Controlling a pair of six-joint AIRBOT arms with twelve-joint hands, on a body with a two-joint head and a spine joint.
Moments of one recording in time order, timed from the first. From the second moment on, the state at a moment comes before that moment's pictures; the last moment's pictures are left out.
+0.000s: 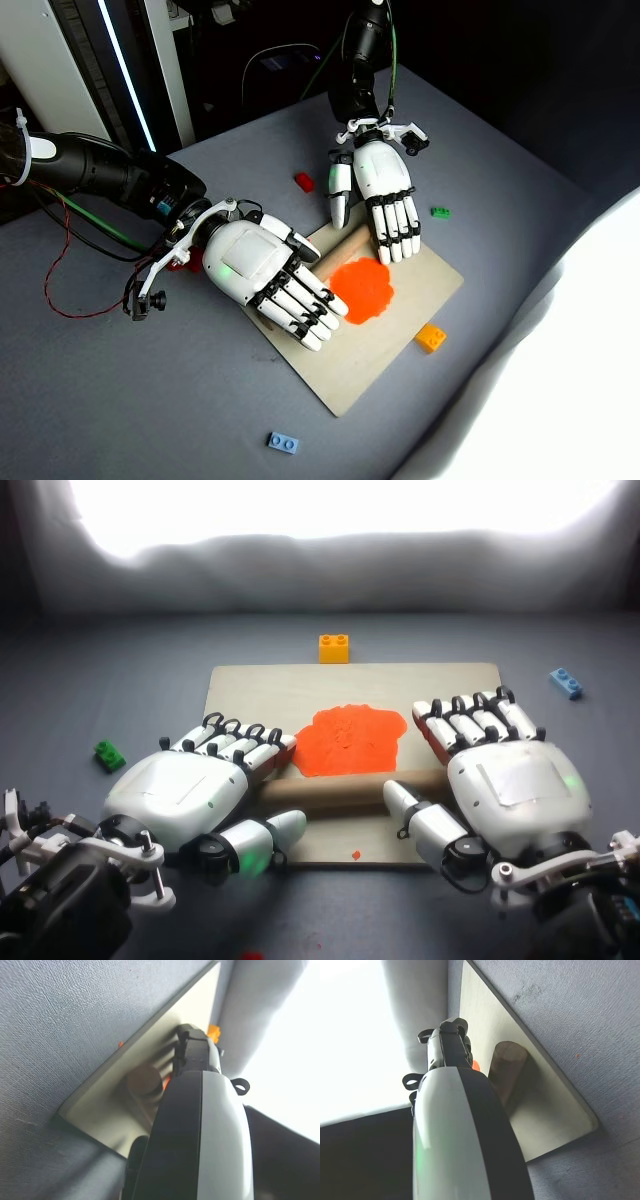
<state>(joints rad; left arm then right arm) 0.82 -1.20 1.02 -0.62 -0.86 1.37 -0.77 -1.49 1.02 0.90 1.31 -1.71</state>
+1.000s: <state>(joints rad) 0.63 -1.08 0.99 -0.60 -0.66 1.43 -0.74 -1.40 1.01 0.86 1.27 -1.68</state>
